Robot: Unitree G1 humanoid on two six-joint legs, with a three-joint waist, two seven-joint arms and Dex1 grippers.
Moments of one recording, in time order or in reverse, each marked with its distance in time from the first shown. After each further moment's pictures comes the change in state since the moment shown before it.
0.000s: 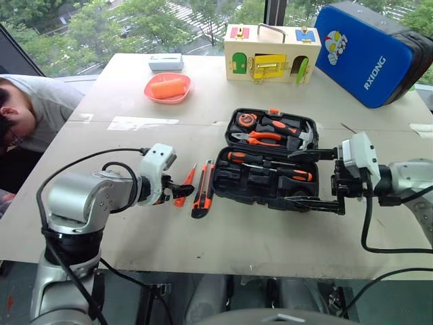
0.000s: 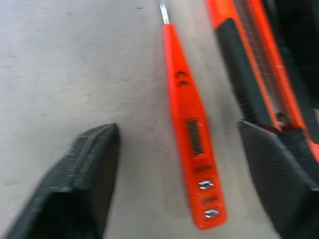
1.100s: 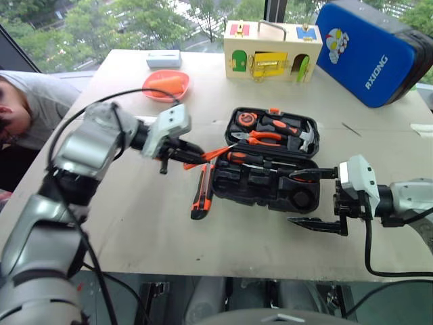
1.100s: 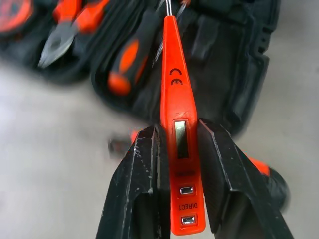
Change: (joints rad) left arm -0.476 0.129 -0.449 0.626 0.304 -1.127 -1.085; right arm 0.175 -0.050 -0.020 -0.118 0.005 -0.008 -0.053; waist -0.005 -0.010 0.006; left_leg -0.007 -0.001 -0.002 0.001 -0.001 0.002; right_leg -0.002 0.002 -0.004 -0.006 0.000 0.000
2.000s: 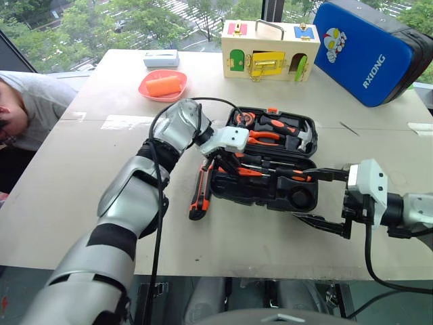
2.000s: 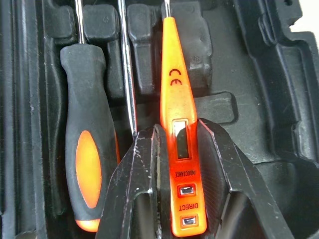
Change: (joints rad) left arm -0.268 -0.410 -0.156 0.633 0.376 -0.527 -0.148; right arm 0.126 -0.003 -0.105 -0.101 0.007 0.038 -0.141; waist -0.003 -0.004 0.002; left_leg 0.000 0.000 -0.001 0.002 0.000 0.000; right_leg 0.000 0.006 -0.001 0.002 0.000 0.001
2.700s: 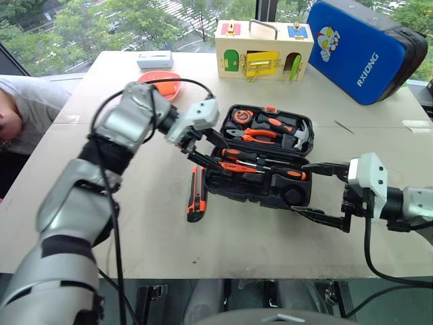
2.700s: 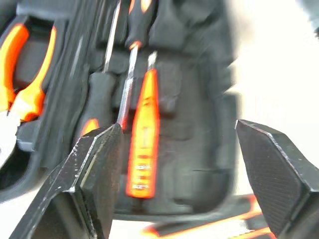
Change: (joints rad) left arm 0.115 0.351 0.023 -0.465 -0.485 0.436 -0.003; right arm -0.046 -0.001 0.010 0.034 -0.001 0.003 0.012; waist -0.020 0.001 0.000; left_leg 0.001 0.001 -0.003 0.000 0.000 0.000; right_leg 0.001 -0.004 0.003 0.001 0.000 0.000
